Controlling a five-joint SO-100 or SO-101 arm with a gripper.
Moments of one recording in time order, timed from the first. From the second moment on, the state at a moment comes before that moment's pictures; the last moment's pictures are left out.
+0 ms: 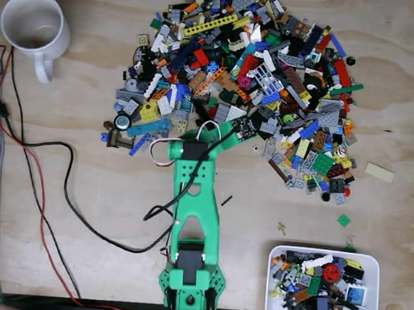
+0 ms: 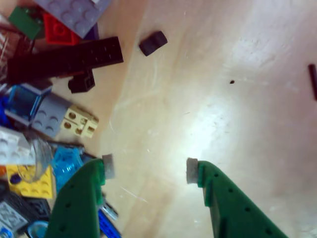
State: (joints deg) arm -4.1 102.6 106.9 73.8 -16.1
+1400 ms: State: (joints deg) arm 5.3 79.5 104.7 52.3 2.4
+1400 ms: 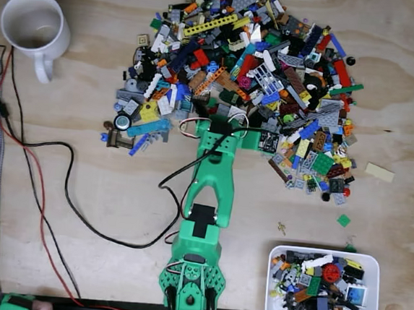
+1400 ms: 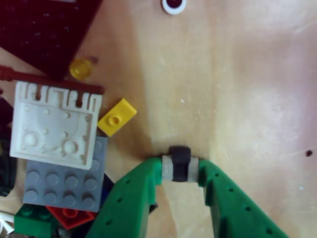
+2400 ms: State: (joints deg) arm 83.1 120.8 115.6 58.0 -82.4
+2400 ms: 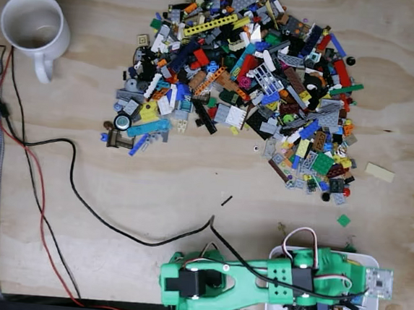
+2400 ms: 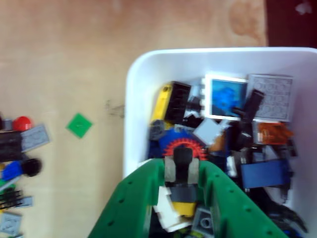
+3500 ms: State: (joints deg) arm 9.9 160.7 134.8 75.8 -73.3
